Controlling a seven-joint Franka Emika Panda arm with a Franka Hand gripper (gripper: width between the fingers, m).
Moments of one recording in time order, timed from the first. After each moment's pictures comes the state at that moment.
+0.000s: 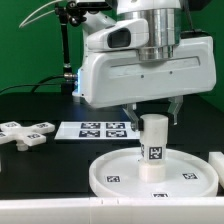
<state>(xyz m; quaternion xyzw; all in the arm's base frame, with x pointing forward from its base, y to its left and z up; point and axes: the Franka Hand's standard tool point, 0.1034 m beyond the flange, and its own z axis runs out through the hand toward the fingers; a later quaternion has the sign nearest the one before) 0.572 0.041 0.088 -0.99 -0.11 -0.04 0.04</state>
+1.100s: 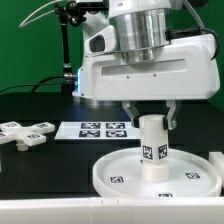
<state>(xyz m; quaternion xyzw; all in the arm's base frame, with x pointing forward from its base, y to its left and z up) 0.570 0.040 0.086 -0.93 0.35 -0.02 0.08</state>
